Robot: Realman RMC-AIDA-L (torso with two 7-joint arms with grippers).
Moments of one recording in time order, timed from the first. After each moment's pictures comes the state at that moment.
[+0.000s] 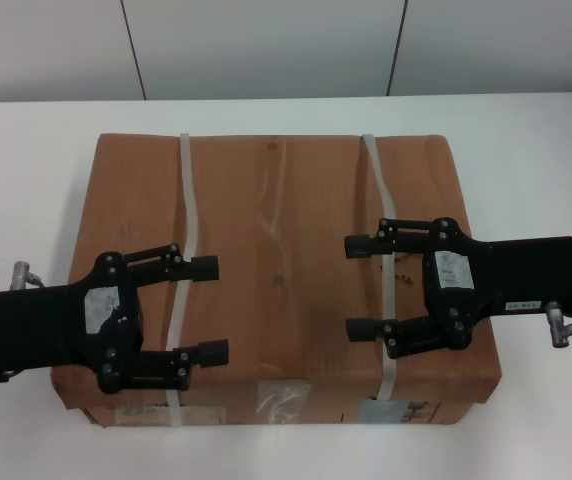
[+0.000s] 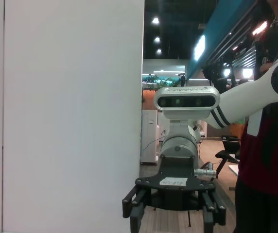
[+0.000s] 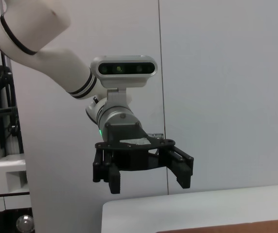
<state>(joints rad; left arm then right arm) -0.68 -2.03 2.87 -0.40 -0.27 2.03 -0.77 0.53 2.01 -1.01 -0.53 -1.72 -1.70 1.07</state>
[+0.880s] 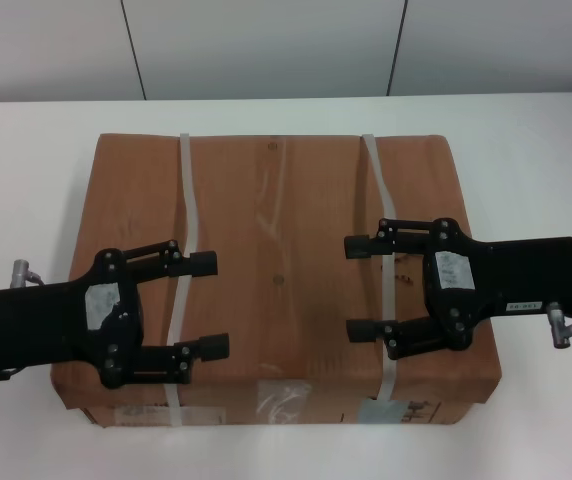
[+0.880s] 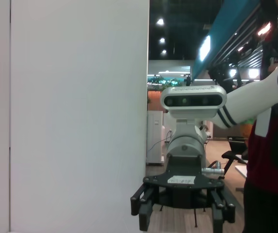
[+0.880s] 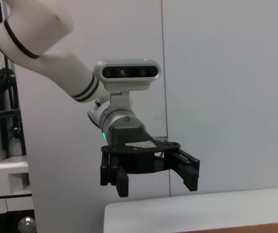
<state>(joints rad) -0.68 -2.03 2.87 -0.40 -0.28 2.02 -0.77 0.53 2.01 -1.01 -0.53 -1.72 -1.71 1.07</state>
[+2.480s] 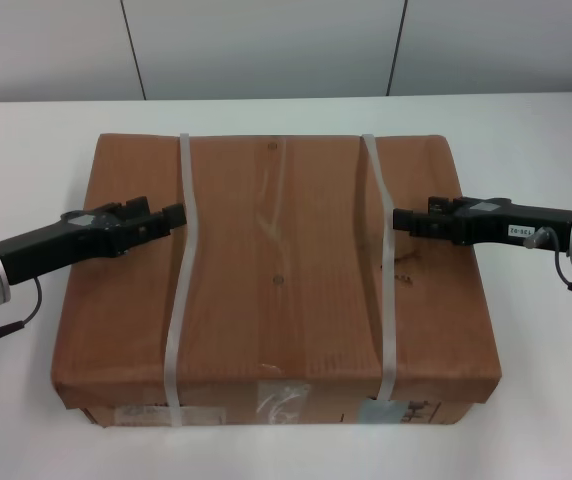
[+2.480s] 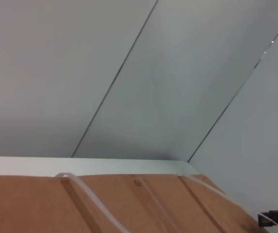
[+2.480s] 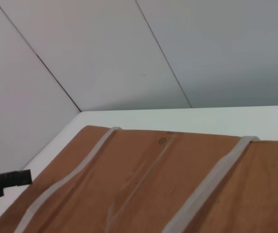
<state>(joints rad) -0.67 -2.04 2.87 -0.33 -0.49 1.43 -1.37 0.53 2.01 -0.99 -0.46 -1.73 -1.12 1.69</state>
